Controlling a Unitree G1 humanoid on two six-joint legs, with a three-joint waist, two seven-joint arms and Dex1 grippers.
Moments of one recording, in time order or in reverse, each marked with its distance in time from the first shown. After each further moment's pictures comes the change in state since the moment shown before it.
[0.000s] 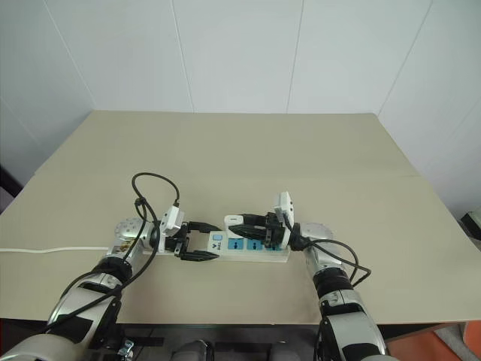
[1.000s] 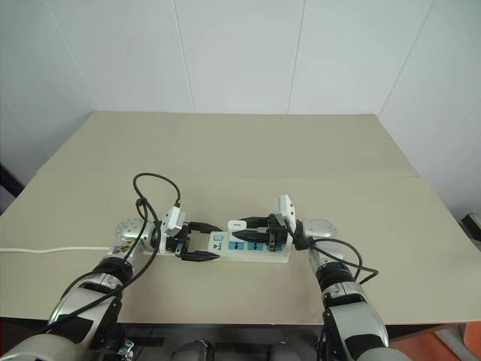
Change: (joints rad) left arm 0.000 -0.002 -0.006 0.001 0.003 0.000 0.008; right arm -0.069 -0.042 0.045 0.163 -0.073 -0.199 0.073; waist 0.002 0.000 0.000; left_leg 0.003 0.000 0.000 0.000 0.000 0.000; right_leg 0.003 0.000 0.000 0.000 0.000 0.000
